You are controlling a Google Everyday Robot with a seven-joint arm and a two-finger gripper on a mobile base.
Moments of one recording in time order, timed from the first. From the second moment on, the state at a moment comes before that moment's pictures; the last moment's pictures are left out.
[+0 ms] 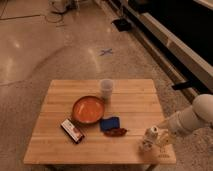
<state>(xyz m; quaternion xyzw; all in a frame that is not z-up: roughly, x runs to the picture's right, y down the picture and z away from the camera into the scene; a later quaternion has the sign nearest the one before) 0.249 0.202 0.658 -0.33 -0.14 0.28 0.89</state>
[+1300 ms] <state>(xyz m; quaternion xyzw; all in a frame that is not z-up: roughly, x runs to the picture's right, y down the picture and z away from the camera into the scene) 0.200 0.206 0.661 -0.25 -0.15 0.35 0.89</state>
